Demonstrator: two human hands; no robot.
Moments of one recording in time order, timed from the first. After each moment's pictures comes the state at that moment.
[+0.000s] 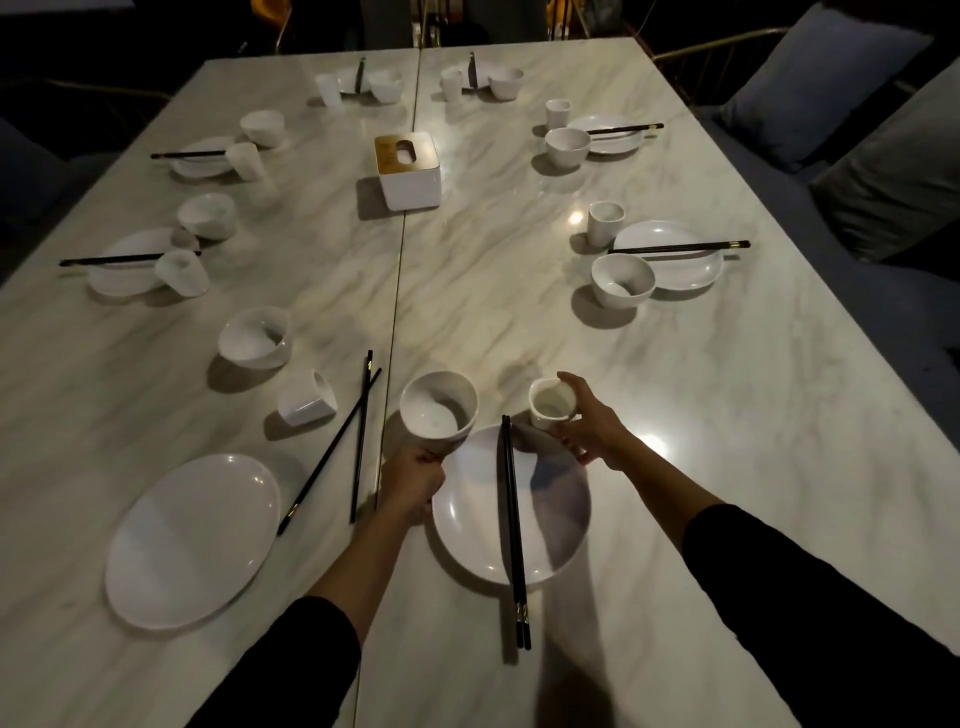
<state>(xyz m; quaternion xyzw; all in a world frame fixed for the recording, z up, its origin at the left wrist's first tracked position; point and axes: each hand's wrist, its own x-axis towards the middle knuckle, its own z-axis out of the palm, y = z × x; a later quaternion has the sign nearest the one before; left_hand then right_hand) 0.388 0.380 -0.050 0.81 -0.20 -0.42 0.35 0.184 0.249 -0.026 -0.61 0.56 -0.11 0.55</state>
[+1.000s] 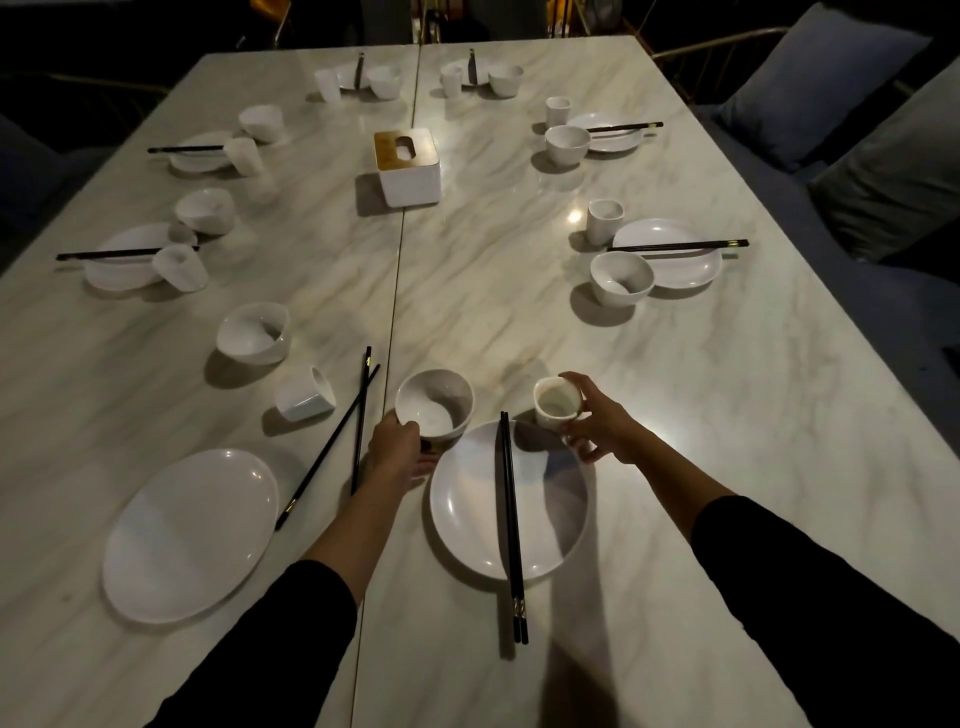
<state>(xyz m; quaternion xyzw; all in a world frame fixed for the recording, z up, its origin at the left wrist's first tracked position) 0.414 0.351 -0.057 0.77 -0.10 -0.45 0.44 0.171 0.244 -0.020 -0.62 0.53 -0.08 0.57</state>
